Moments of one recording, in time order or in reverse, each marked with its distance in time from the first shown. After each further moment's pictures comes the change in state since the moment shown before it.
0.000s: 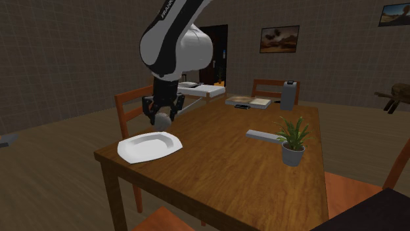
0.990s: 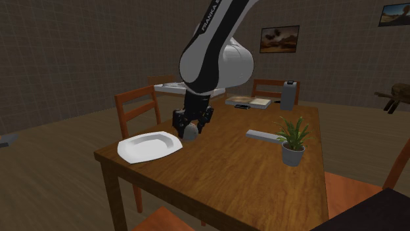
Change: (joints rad) arm -0.110 -0.149 0.015 -0.377 0.035 0.228 -0.106
